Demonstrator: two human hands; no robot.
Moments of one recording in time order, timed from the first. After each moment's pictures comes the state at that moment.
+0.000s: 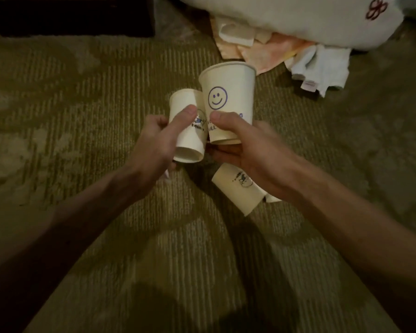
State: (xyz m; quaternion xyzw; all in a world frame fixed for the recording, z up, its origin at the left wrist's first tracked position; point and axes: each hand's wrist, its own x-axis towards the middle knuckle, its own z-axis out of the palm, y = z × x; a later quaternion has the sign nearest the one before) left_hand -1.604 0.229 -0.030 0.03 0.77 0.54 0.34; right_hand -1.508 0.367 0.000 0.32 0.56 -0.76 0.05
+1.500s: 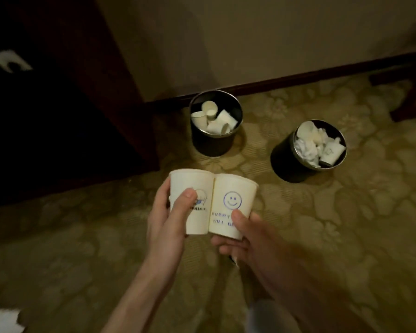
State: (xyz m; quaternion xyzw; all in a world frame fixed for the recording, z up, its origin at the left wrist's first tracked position) left_hand -0.863 0.457 0.506 0.50 0.48 0.21 0.69; right_hand -0.757 0.342 0.507 0.63 -0.03 -0.54 -0.56
